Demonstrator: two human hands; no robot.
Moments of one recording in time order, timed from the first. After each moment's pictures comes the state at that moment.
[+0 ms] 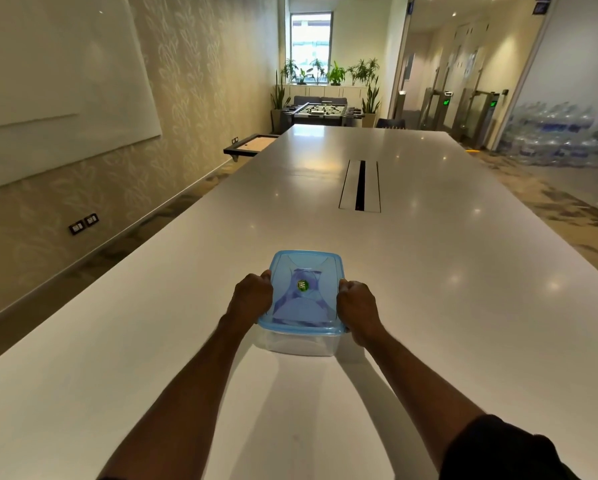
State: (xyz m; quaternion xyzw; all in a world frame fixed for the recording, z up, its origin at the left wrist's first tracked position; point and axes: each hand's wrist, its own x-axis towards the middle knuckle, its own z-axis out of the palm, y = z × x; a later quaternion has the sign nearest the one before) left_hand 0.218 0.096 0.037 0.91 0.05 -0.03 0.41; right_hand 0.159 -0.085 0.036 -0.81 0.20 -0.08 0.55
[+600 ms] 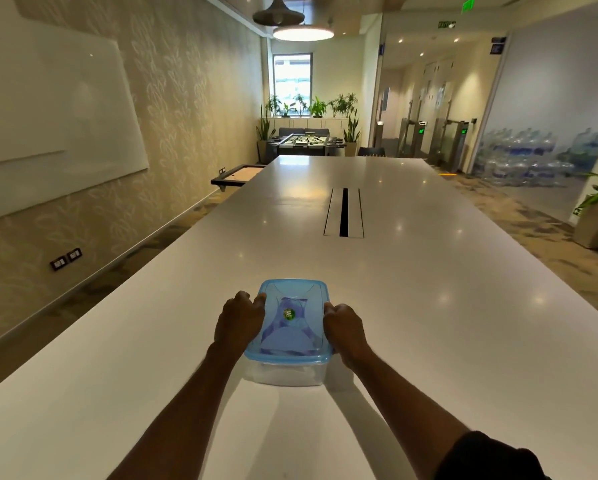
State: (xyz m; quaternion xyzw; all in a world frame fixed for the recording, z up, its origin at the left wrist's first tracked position) left_hand 0.215 0.089 0.053 0.93 0.05 0.05 0.36; right_hand 0.155 -0.087 0.051 -0.81 0.22 -0.07 0.54
